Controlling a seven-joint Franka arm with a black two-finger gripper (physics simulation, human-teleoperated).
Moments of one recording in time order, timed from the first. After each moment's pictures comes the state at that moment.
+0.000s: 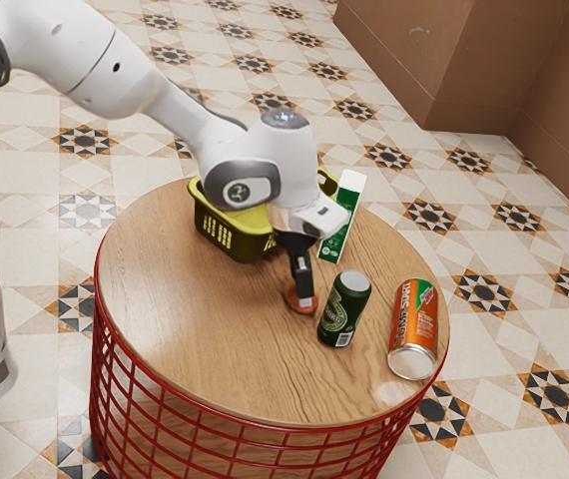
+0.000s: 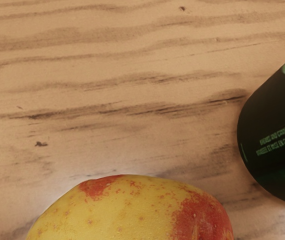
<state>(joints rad) 0.03 -0.16 -0.16 -2.34 -0.16 2.49 0.12</state>
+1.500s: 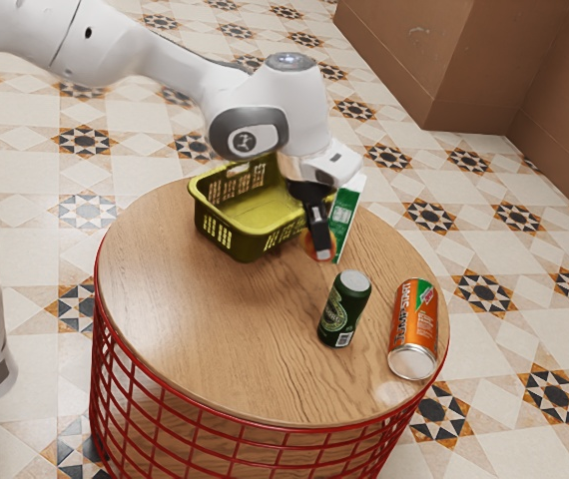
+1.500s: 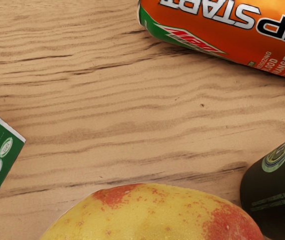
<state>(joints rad) 0.03 -0.25 -0.13 -2.21 -0.07 2.36 0.09</state>
